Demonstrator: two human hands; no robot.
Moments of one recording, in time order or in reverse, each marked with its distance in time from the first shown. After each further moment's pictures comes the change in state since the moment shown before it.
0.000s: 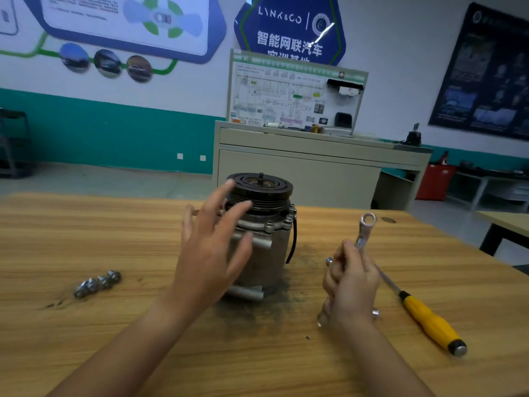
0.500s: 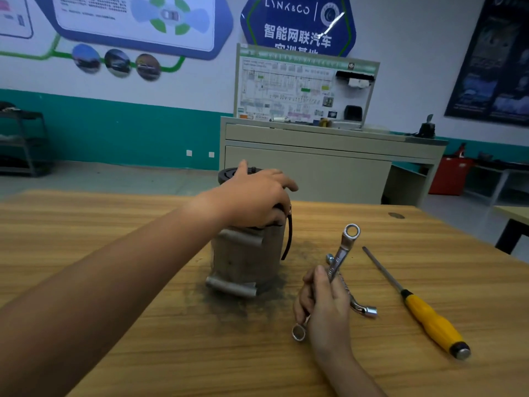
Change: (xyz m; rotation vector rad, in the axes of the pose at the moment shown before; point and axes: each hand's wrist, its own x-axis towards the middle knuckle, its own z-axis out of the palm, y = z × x) left_hand 0.107 0.013 0.030 0.393 -0.907 0.205; right_hand -0.028 0.025 -0.014 -0.114 -0.240 0.092
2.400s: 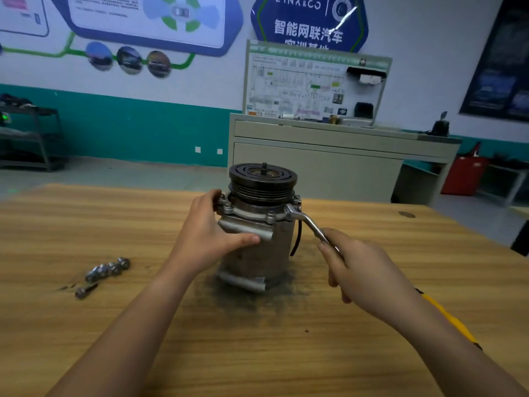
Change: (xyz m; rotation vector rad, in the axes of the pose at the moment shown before) left_hand -0.070 -0.011 0.078 -0.805 0.546 -0.636; right_hand 0.024 -0.085 -0.012 -1.315 -0.405 -0.331
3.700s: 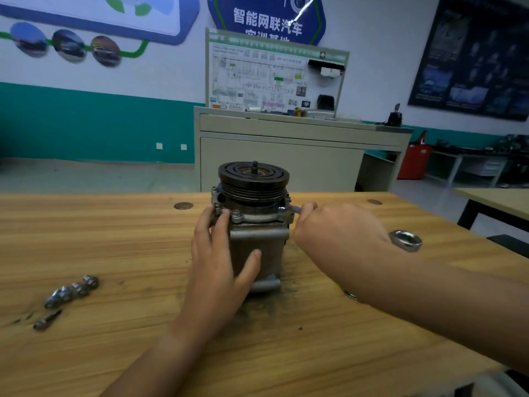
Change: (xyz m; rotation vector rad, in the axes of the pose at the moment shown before) left_hand -0.047 0.005 0.033 -0.009 0.034 0.201; right_hand 0.024 -0.059 -0.035 -0.896 -0.333 -0.070
